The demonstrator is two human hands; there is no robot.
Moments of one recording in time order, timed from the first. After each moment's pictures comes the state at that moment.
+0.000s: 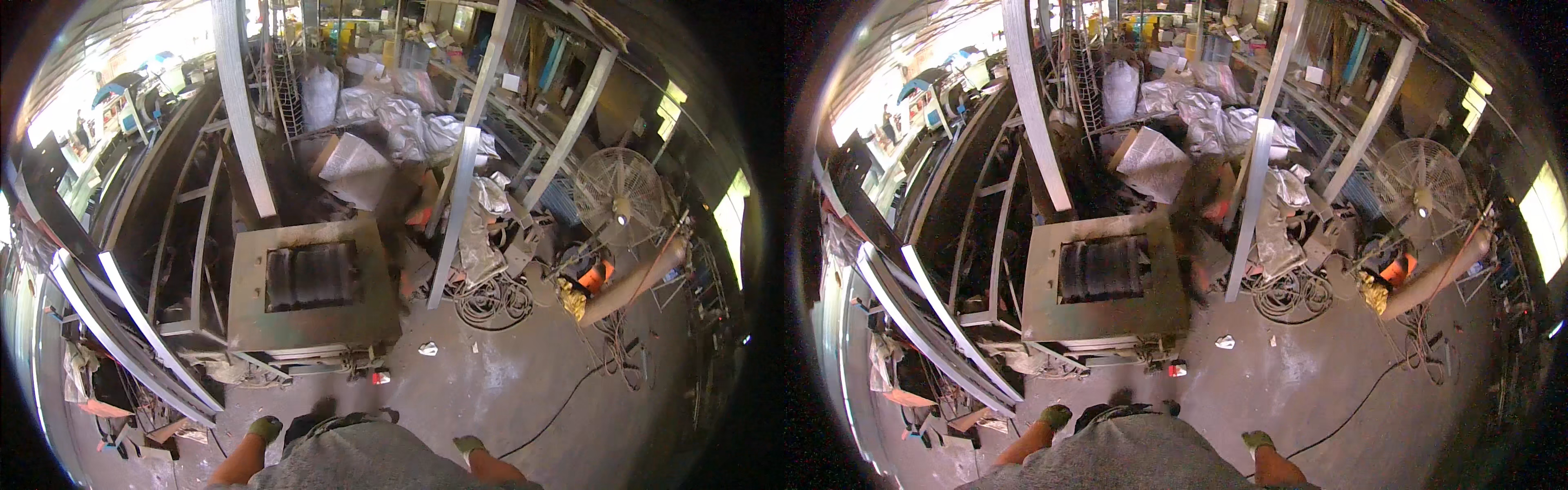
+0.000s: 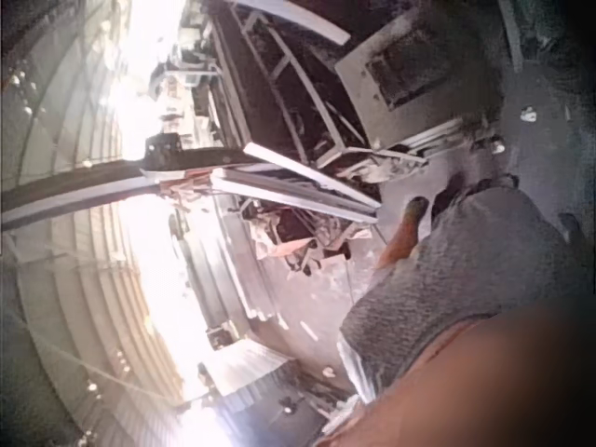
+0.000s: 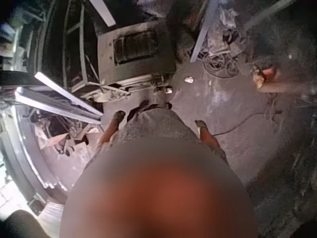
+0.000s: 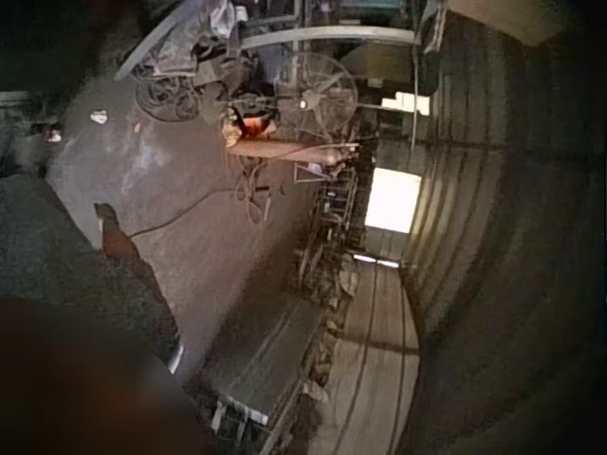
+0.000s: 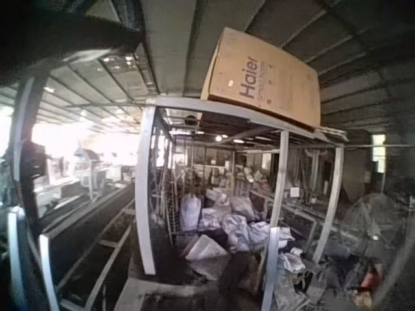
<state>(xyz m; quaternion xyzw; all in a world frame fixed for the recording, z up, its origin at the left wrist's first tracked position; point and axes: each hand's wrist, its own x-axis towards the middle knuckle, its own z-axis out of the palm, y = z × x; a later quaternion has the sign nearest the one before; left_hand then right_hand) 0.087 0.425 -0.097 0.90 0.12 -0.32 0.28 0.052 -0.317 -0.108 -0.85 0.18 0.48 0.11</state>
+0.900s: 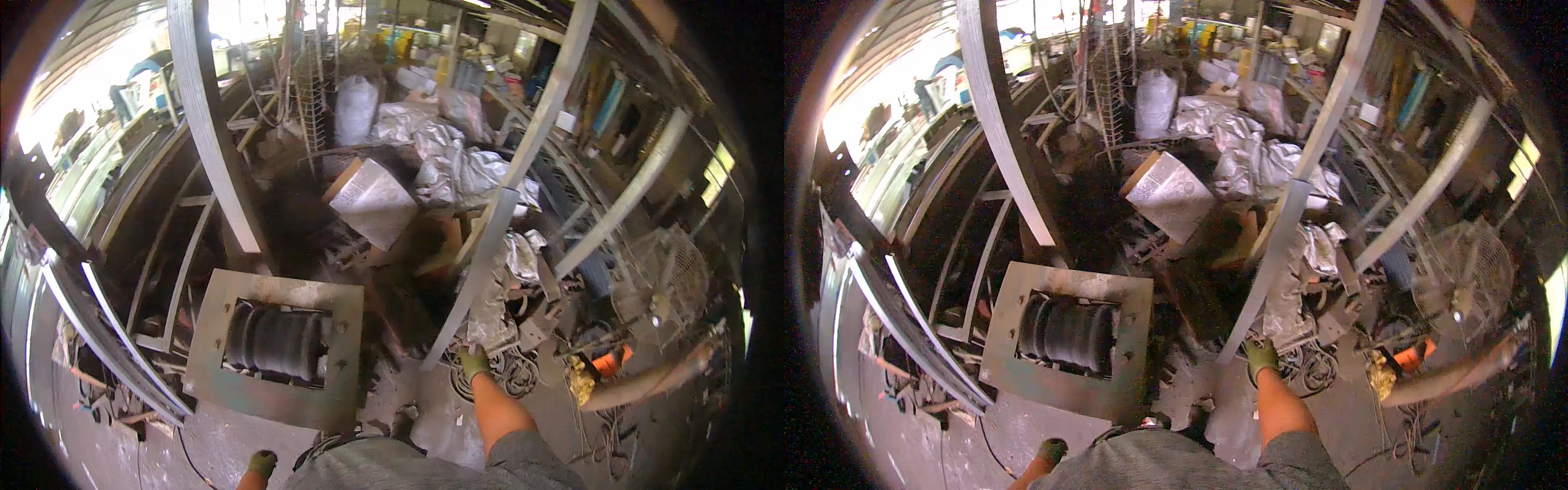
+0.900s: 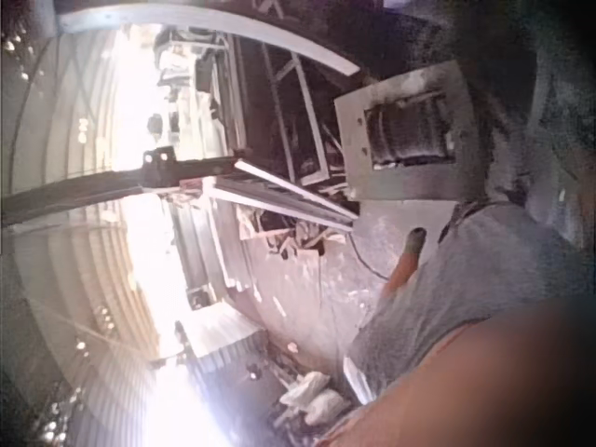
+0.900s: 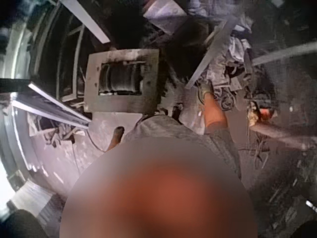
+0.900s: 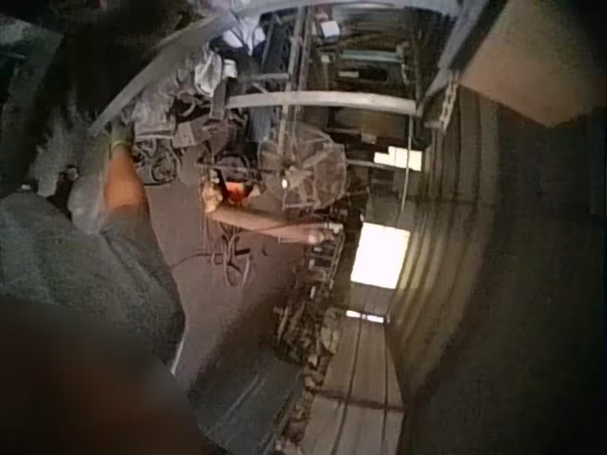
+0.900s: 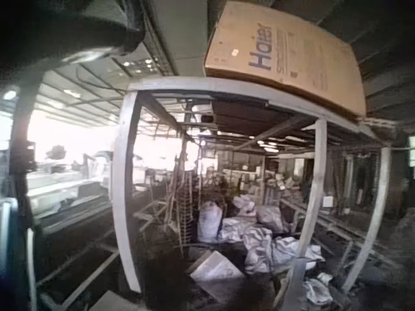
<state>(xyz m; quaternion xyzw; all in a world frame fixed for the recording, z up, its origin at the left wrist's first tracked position) 0.199 0.225 -0.115 0.82 0.33 -0.22 0.41 0.712 -0.366 0.026 -0.91 0.20 0.10 0.34</state>
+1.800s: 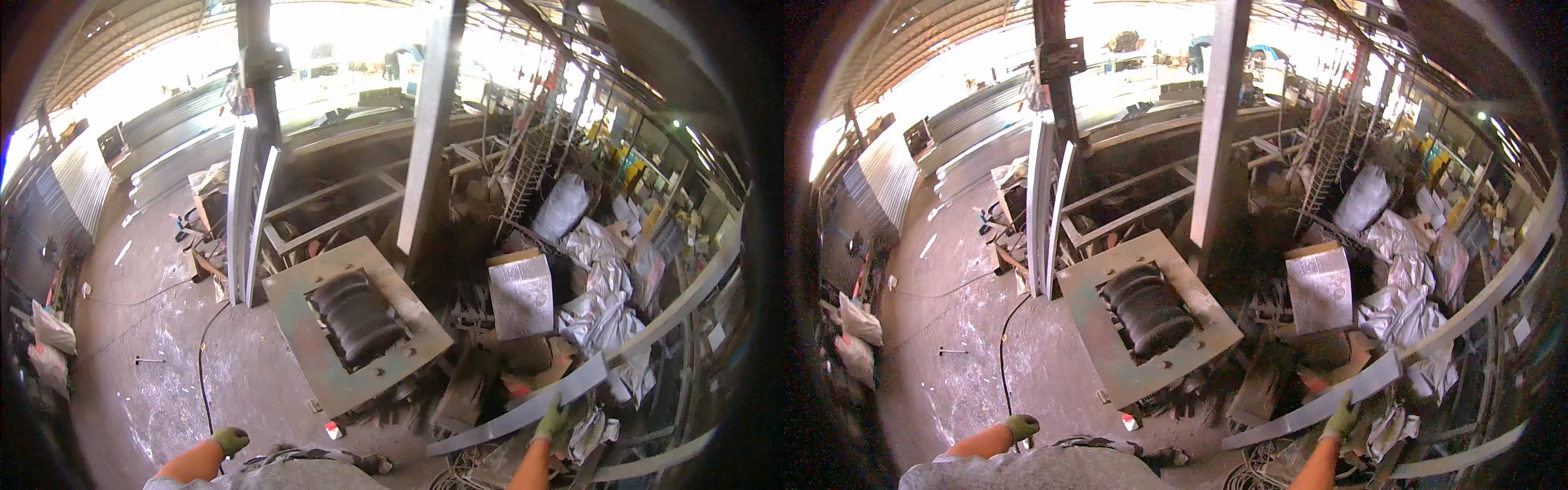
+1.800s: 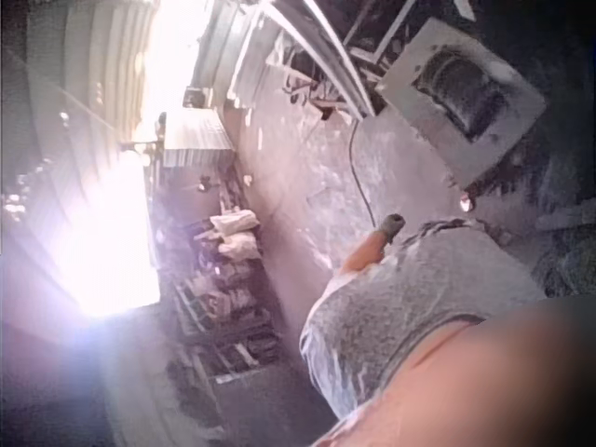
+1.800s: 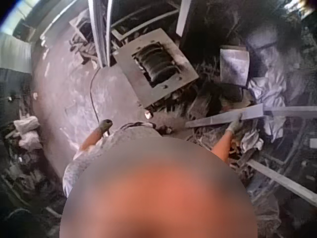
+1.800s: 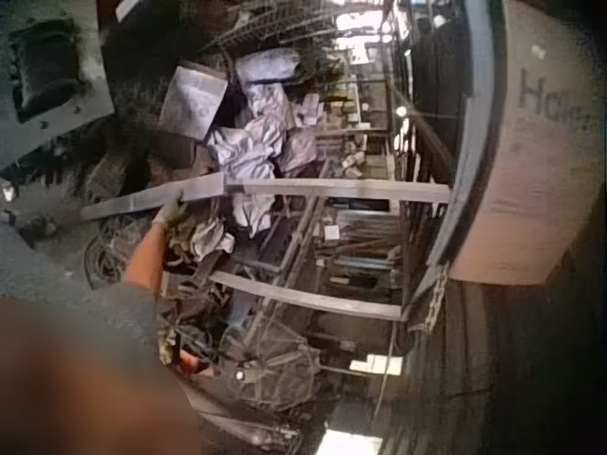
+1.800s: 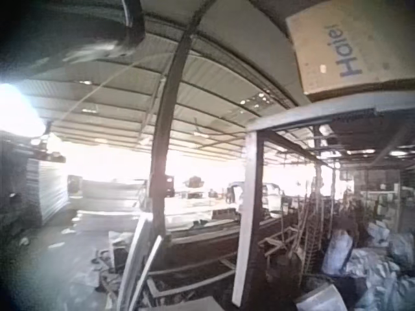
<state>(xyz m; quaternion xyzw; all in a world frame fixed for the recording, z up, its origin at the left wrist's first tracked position) 0.103 -0.075 0.024 0.62 0.64 -0.19 0.41 1.004 -0.397 0.079 -0.81 -0.03 -0.01 0.58</state>
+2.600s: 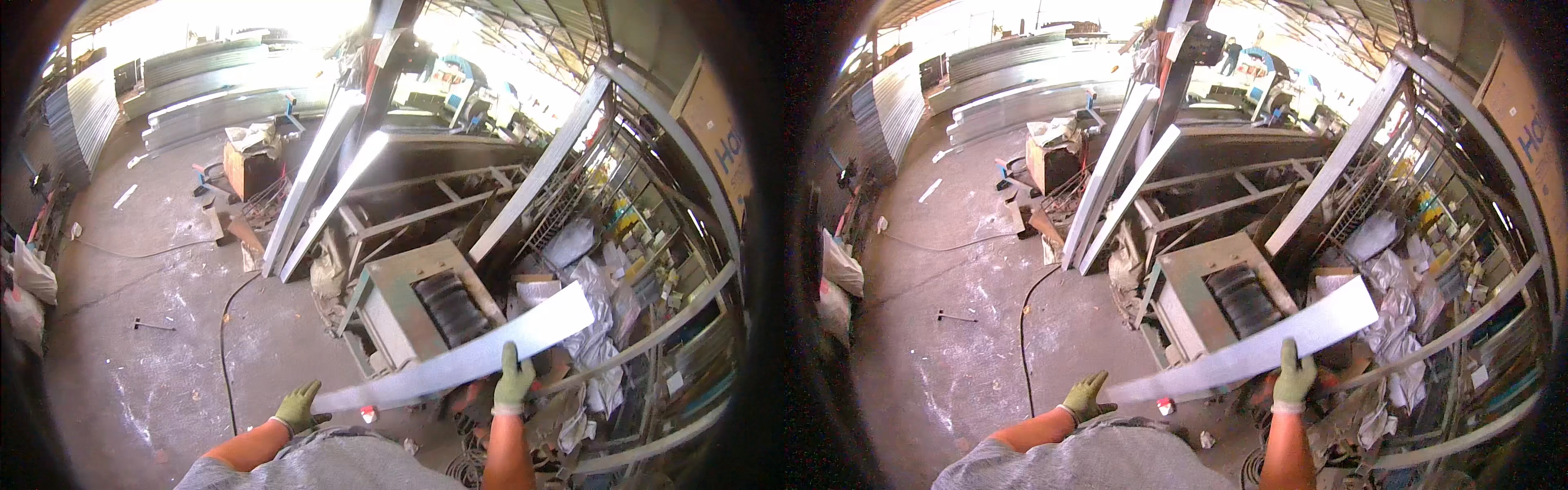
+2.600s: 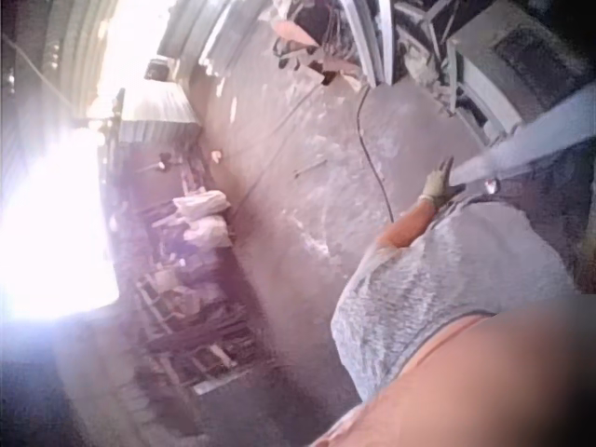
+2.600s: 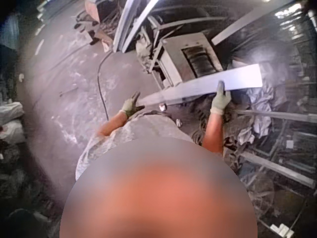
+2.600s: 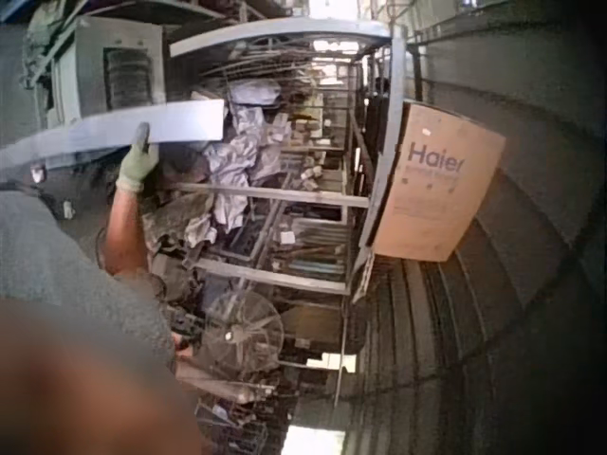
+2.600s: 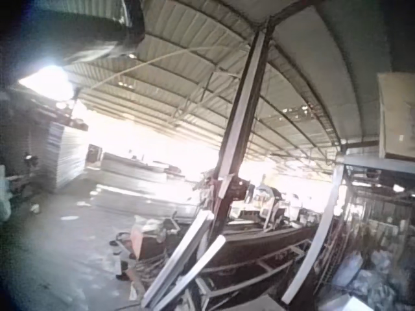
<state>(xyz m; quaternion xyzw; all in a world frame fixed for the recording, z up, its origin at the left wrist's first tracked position) -0.030 0.004 0.041 0.83 0.42 0.11 0.35 0.418 -0.096 0.317 -0.69 -0.35 0.06 0.63</state>
